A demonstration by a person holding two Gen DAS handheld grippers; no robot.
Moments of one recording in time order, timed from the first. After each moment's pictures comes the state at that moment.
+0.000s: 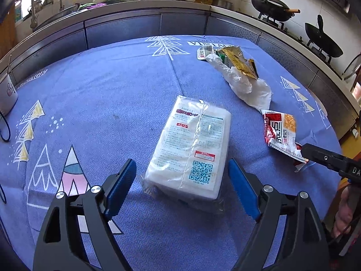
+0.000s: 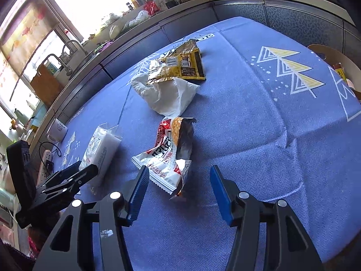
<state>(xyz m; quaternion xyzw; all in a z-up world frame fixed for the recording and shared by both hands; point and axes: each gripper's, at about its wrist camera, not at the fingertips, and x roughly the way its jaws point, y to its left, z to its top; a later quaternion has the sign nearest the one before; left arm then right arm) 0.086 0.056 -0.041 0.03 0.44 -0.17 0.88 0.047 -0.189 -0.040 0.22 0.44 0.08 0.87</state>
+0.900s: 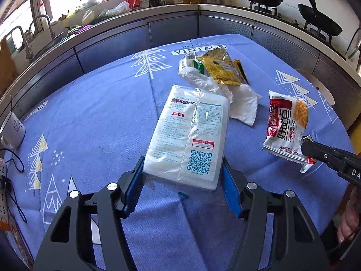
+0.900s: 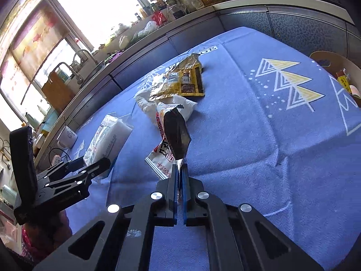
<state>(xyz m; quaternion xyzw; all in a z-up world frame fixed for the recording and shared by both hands) 0.091 -0.005 -0.013 0.11 0.42 -0.15 0.89 0.045 -0.221 -0.033 0.24 0.40 0.10 0.88</state>
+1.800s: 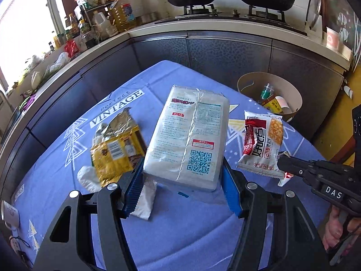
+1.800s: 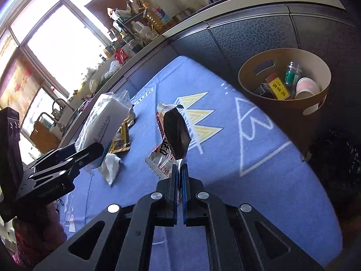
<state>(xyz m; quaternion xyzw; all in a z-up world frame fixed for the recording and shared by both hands) 0.115 -0.207 0.026 0.21 0.36 -0.27 0.87 0.029 -0.366 -0.040 0.32 0.34 0.02 0.88</state>
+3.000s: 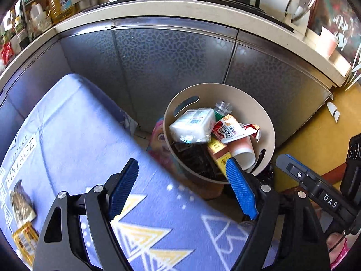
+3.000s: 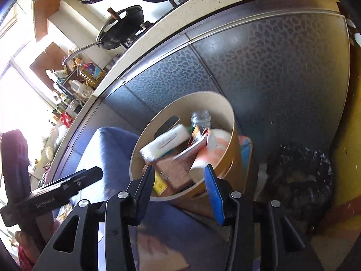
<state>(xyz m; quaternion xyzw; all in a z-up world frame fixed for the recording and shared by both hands) 0.200 -0.403 -0.007 0.18 0.44 -0.38 0.79 0.025 -0.540 -0.062 0.40 0.27 -0.16 0.86</state>
